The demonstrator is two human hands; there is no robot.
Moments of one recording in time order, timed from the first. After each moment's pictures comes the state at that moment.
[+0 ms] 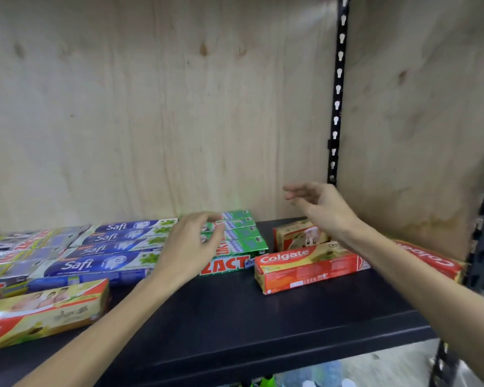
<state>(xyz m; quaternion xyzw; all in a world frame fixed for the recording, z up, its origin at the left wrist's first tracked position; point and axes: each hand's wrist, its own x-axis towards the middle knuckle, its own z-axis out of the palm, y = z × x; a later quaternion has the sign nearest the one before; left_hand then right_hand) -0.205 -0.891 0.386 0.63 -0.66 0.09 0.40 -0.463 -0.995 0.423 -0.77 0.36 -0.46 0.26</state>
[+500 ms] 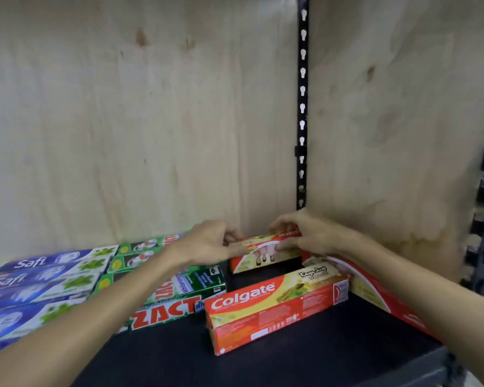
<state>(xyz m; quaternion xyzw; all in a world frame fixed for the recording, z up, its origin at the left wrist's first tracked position) -0.269 -1.025 0.417 0.62 -0.76 -0.08 0.16 -0.509 -1.089 0.413 -0.87 0.43 -0.19 0.12</state>
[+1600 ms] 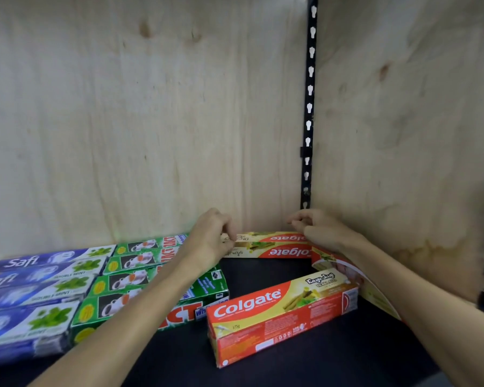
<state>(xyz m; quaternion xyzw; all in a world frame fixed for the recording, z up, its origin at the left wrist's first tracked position) -0.265 -1.043 0.396 0.62 -0.72 0.03 0.32 -0.510 -1.110 0.402 -0.75 0.53 -0.30 0.24</state>
